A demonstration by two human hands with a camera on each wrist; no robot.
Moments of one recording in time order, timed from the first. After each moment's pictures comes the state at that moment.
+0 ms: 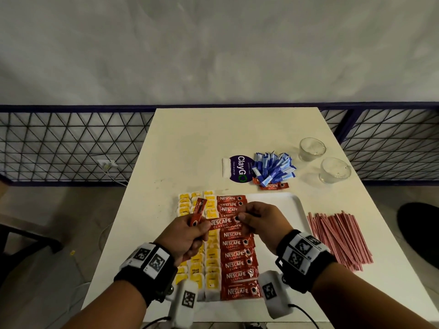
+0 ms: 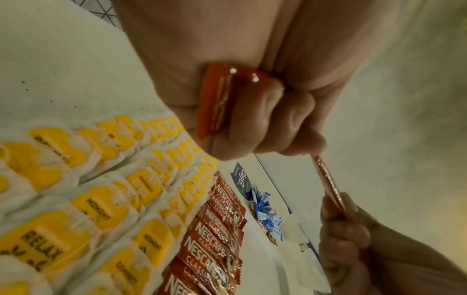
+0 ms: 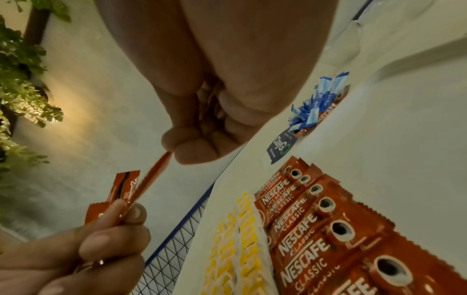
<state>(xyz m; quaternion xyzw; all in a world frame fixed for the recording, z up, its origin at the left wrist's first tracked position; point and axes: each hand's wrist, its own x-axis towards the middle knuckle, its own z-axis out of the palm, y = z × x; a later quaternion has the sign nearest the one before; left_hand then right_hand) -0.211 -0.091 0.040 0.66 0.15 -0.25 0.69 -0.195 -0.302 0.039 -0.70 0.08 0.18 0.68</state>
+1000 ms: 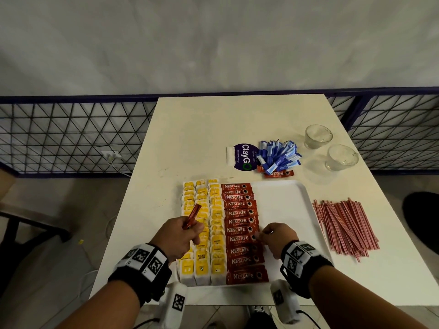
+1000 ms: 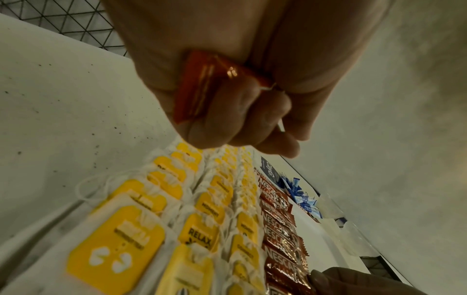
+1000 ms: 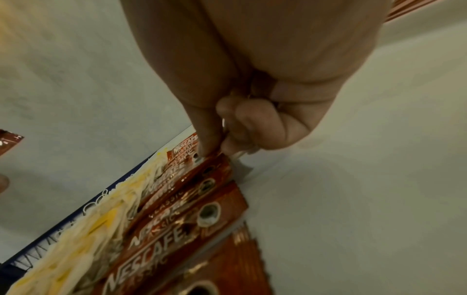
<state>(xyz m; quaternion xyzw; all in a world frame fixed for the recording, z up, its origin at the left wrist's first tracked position) -0.231 -0.063 0.018 0.76 0.17 -0.24 0.57 -0.222 -0.325 -0.035 -0.86 0.22 0.27 0.37</state>
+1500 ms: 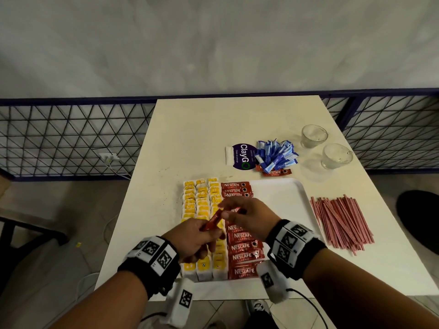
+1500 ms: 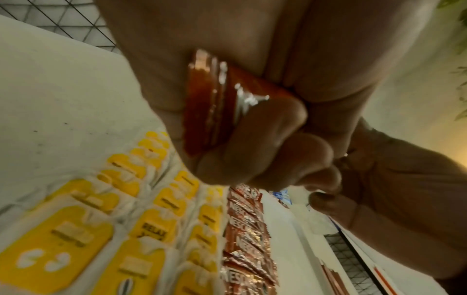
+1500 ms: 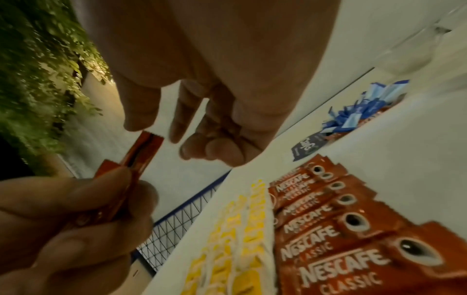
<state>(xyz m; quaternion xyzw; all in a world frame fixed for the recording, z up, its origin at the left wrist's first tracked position) -0.238 -0.082 0.039 0.74 0.09 -0.39 0.54 -0.214 -0.273 0.042 -0.82 -0.10 0.20 0.53</state>
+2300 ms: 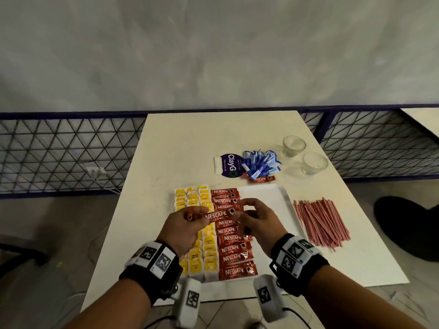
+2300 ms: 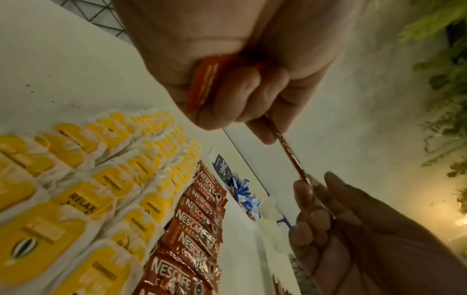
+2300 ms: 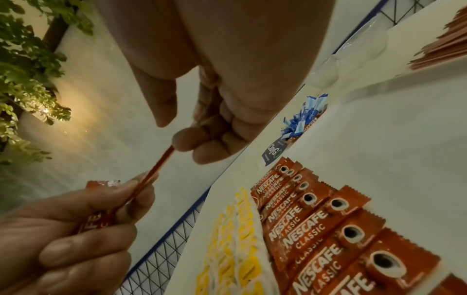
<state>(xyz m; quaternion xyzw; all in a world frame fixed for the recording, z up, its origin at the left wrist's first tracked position) -0.246 -0.094 0.052 0.72 0.14 -0.14 0.67 -0.251 -0.293 0.045 -0.66 0.12 0.13 0.73</state>
